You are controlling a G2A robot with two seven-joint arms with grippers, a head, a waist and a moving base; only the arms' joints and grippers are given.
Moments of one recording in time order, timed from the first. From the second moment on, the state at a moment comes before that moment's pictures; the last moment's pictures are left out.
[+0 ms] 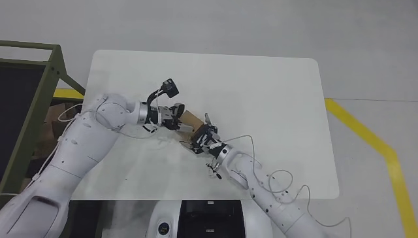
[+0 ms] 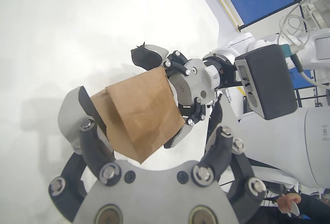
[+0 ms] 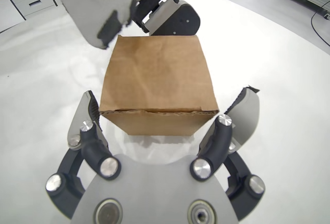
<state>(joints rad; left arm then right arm) 0.96 -0.90 -0.99 -1.35 0.15 -0.76 -0.99 -1.23 -1.48 0.81 -1.20 -1.51 -0.22 -0.21</state>
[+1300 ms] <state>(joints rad) 0.87 -0.90 -0.88 -1.27 0.11 -0.82 -1.00 -1.21 -1.48 0.80 -1.18 -1.49 -0.27 -0.21</state>
